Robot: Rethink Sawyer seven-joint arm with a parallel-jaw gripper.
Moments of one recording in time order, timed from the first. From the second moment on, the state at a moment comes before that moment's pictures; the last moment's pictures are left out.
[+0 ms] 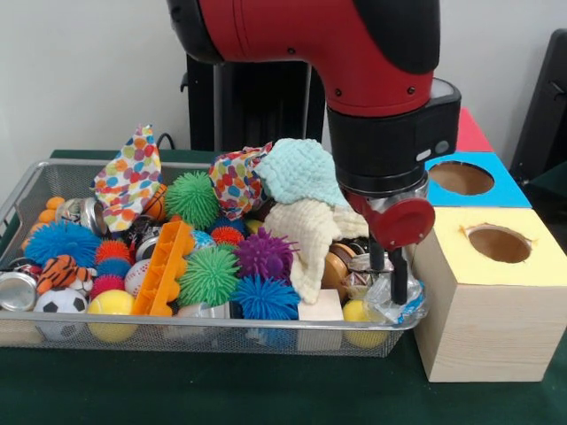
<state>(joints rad) -0.19 -0.45 0.06 1.29 0.16 0.71 2.81</state>
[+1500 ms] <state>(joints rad) -0.16 -0.42 0.07 1.29 0.15 0.67 2.81</state>
